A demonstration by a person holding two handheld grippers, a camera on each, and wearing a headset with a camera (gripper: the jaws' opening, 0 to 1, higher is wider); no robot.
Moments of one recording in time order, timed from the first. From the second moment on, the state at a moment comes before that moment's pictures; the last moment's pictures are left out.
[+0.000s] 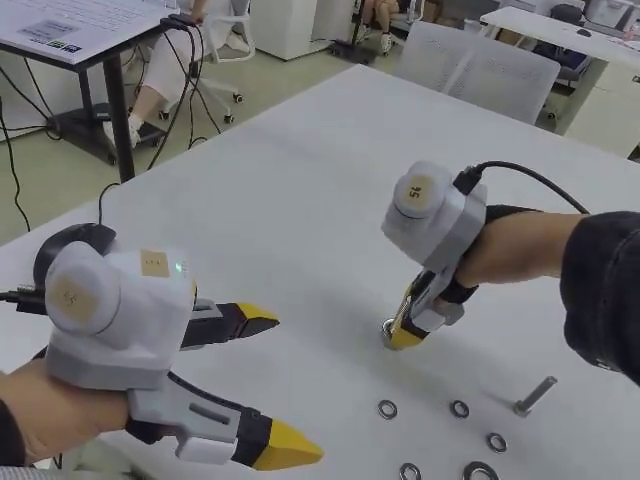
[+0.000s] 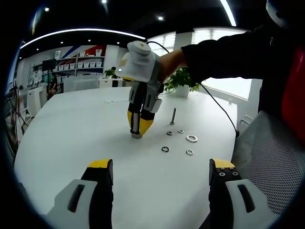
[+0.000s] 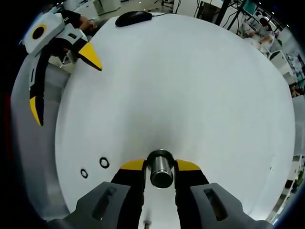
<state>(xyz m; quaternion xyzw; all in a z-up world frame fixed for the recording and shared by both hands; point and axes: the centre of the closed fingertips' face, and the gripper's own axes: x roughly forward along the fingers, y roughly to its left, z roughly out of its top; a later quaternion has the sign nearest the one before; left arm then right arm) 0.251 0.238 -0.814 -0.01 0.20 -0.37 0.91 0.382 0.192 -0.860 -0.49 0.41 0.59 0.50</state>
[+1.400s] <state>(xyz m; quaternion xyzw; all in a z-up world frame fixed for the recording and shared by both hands) 0.253 0.228 -0.808 0.01 0.19 -0.38 0.90 0.365 0.139 -0.835 -0.49 0.38 0.58 0.53</state>
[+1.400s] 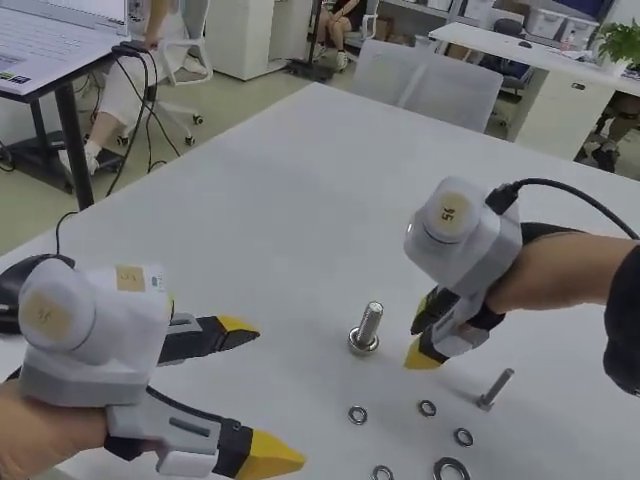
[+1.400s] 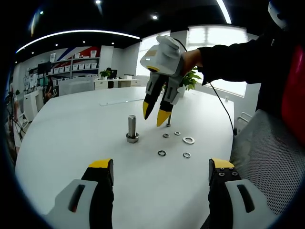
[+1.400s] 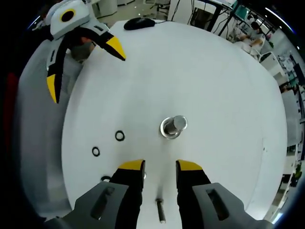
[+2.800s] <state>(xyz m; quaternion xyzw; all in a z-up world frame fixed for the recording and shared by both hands) 0.256 0.237 -0.803 0.00 0.18 -0.36 0.92 0.284 0.066 -0.867 -0.48 0.40 0.57 0.53</state>
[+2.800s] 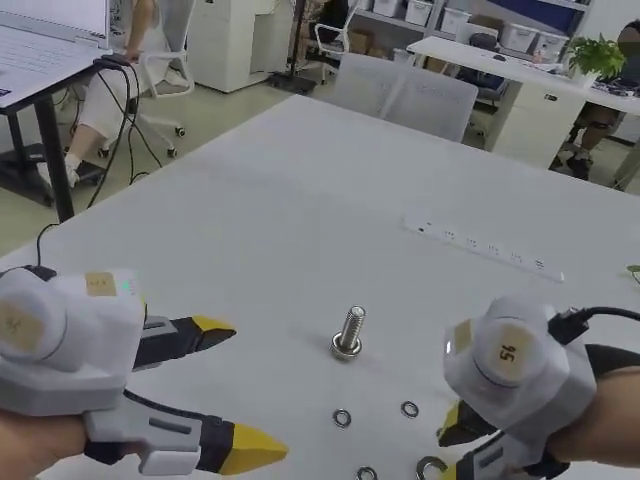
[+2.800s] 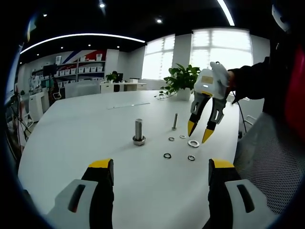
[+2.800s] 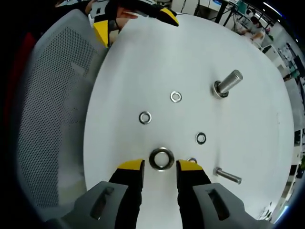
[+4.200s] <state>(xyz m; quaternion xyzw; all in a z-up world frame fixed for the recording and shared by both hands) 0.257 0.256 -0.796 0.00 0.17 -0.33 0.93 0.283 0.070 -0.876 -0.46 0.43 0.57 0.53</state>
